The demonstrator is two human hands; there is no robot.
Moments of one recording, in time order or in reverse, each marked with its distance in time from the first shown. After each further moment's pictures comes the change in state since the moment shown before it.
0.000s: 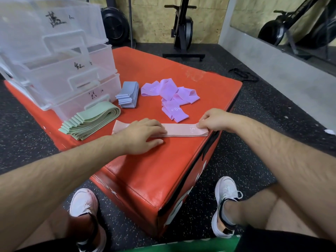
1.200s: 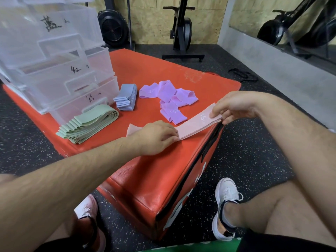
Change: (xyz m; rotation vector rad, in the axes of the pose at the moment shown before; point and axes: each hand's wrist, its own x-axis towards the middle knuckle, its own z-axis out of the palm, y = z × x) left_hand 0.034 0.034 0.007 -0.131 0.013 0.027; right_hand -0.026 0.003 -0.075 0.466 -0.242 0.052
